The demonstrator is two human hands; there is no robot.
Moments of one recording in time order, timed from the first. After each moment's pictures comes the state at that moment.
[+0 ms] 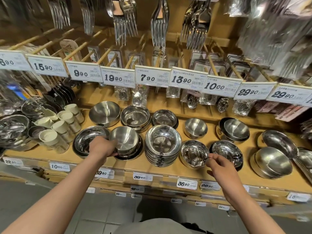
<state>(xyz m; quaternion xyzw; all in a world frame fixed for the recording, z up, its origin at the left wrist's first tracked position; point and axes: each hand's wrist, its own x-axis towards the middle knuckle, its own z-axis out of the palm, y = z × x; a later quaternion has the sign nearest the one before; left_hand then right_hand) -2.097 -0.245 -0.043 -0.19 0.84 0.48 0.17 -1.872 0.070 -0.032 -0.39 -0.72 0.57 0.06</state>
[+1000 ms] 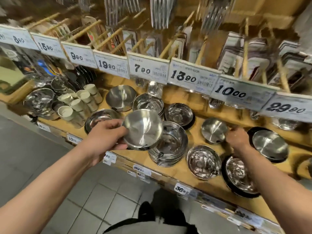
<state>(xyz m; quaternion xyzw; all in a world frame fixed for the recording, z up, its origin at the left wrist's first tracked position) -2.026 -0.195 0.060 -0.17 0.76 0.60 0.19 -2.047 0.209 -0.083 -0.35 -0.86 0.36 -0.04</state>
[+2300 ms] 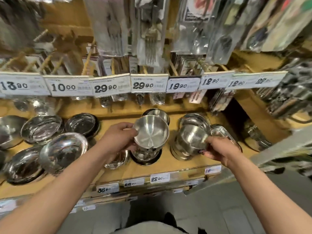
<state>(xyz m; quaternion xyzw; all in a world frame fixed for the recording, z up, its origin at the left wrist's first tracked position) -1.952 0.082 0.056 0.04 0.73 0.57 0.37 -1.766 0.351 0.012 -0.56 -0.58 0.60 0.04</state>
